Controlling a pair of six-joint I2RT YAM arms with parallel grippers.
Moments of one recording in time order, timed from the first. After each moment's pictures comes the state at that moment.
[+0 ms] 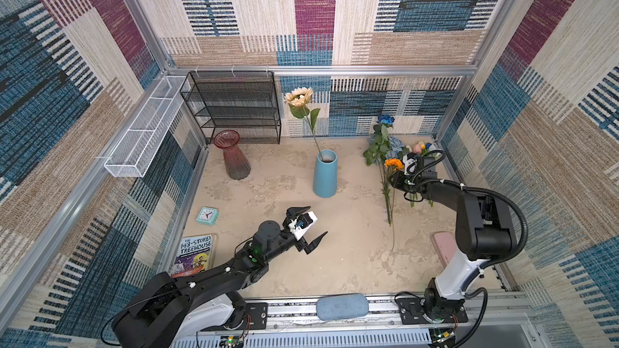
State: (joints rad) left arm -0.73 1.10 0.27 0.67 0.19 0.28; right arm -0.06 1.78 1.01 -0.06 -0.35 0.31
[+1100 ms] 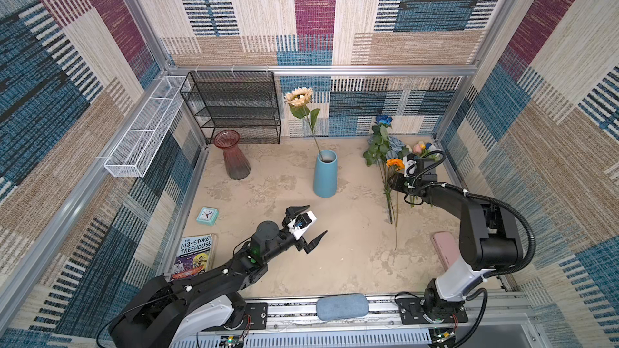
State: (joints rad) left arm -0.73 1.08 0.27 0.66 0.19 0.28; right arm -0.03 1.68 0.95 -0.07 -0.31 0.29
